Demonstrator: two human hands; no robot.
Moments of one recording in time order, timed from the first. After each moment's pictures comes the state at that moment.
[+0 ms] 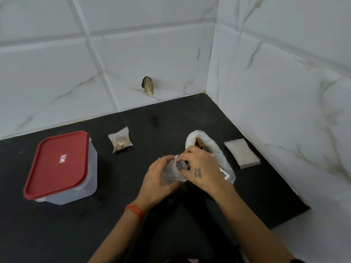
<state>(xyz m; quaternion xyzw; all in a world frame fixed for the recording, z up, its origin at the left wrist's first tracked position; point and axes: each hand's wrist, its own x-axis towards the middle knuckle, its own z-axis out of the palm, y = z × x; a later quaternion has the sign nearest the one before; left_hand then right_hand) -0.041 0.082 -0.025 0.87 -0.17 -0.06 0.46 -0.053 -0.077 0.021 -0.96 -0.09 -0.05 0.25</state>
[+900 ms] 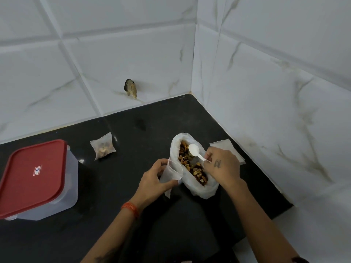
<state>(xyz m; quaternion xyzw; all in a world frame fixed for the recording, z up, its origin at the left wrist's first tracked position) -0.027 0.050 -0.030 0.82 -0.13 -0.18 0.53 -0.049 -0.155 0.008 -0.97 0.16 0.00 0.19</state>
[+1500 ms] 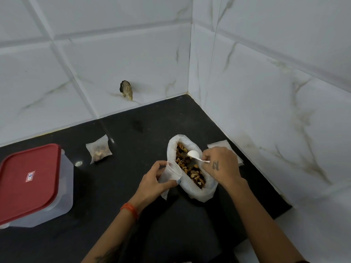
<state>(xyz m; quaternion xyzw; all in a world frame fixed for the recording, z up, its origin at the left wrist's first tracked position) -0.020 0.041 -0.028 0.81 -0.10 -0.23 0.54 -0.038 -0.168 0.002 -0.99 0.08 -0.03 0.13</state>
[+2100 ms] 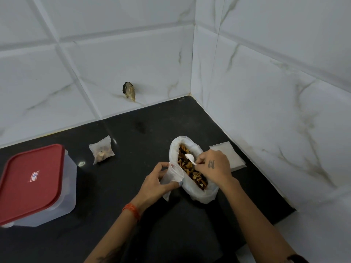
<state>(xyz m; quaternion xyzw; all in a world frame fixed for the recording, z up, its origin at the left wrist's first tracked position) -0.018 0.042 -0.033 0.79 -0.10 -0.25 0.55 -0.027 -0.154 -0.008 -0.97 0.12 0.02 0.23</state>
